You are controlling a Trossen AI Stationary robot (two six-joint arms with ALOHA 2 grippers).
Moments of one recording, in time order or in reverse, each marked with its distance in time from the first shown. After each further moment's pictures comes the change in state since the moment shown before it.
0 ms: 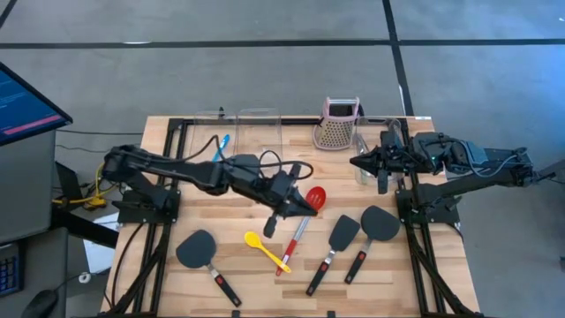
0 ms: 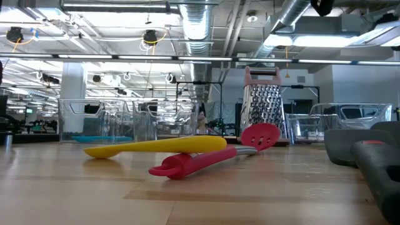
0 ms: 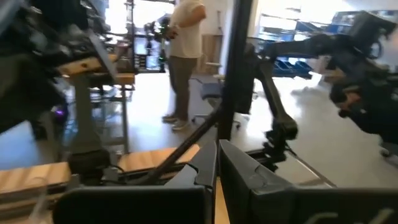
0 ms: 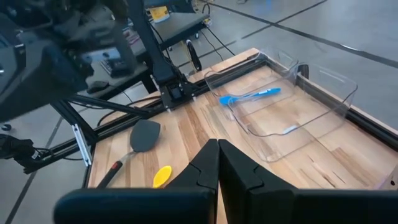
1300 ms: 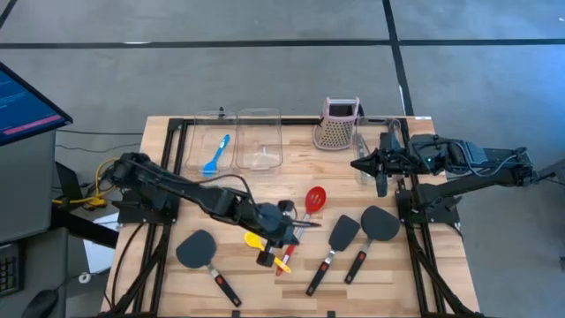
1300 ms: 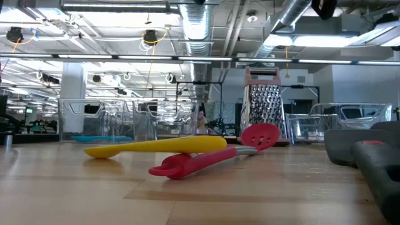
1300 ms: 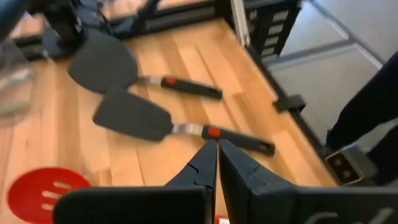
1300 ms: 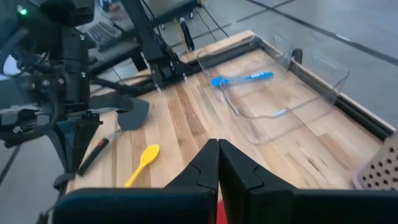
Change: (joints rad) left arm -0.167 0.103 0.004 -0.504 -0.236 0.089; right arm 0.001 0.004 0.000 -0.081 -0.003 -0.043
